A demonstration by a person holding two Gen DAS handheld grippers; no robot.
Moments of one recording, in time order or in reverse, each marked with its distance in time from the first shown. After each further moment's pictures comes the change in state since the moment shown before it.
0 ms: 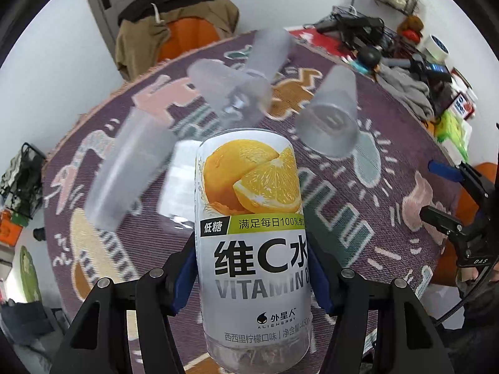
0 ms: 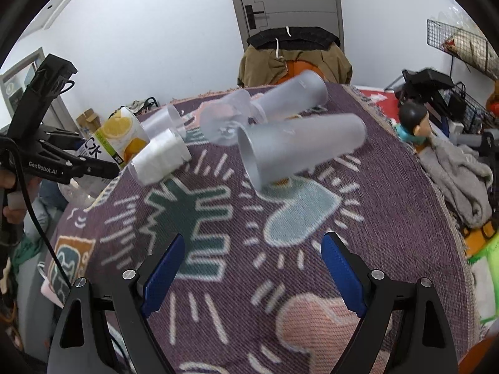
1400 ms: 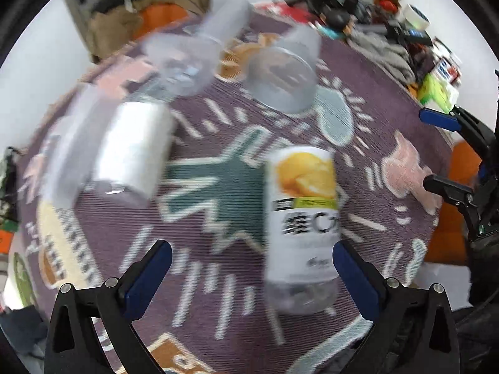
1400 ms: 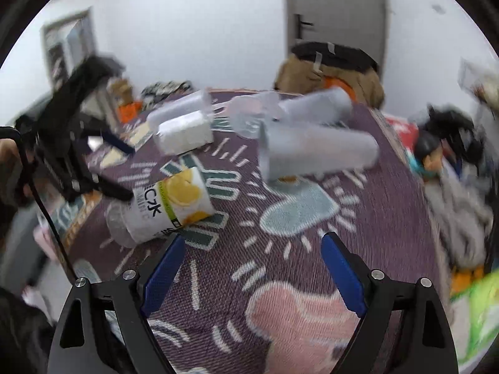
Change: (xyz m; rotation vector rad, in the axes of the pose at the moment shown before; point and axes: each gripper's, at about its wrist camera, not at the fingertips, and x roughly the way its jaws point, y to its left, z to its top) left arm 0.011 -0.033 -0.036 0.035 0.023 -0.023; right arm -0.014 0.010 -0.006 -0.355 -0.022 0.065
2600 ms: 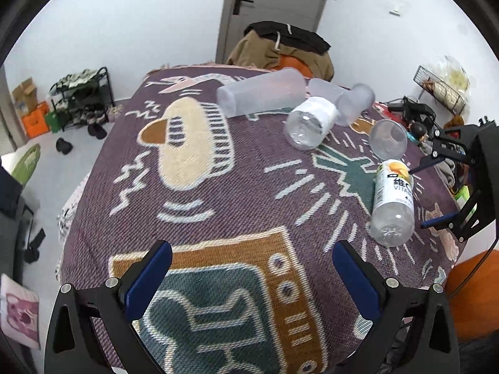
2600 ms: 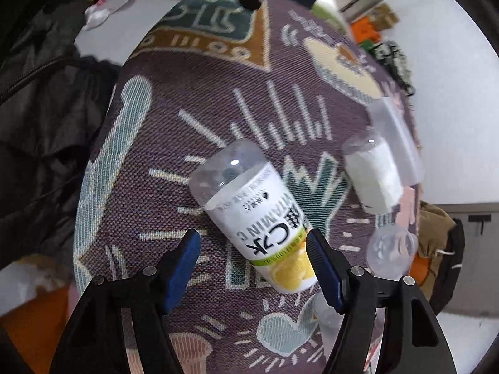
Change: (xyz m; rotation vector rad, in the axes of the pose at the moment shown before) left arm -0.050 0.089 -0.185 -0.530 -0.359 0.115; right arm 0.069 0.152 0.031 -1.332 0.398 0.243
